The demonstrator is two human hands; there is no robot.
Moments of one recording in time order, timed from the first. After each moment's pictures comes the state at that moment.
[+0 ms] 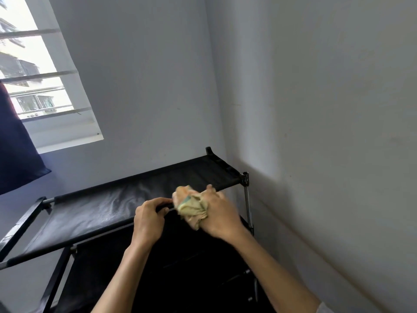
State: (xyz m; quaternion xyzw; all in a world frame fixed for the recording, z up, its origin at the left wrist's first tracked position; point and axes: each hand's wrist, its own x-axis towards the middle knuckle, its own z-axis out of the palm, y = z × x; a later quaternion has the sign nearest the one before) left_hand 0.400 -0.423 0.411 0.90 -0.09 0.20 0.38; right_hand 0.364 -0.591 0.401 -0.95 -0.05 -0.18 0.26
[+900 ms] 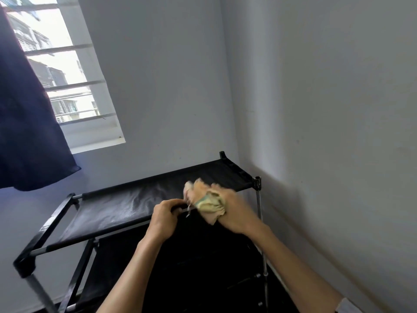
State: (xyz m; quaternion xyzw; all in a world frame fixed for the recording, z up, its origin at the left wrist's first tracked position) left_hand 0.399 -0.412 0.416 0.91 -0.13 0.15 0.35; right_hand 0.357 -0.607 0.418 -0.90 -0.18 -0.21 0.35
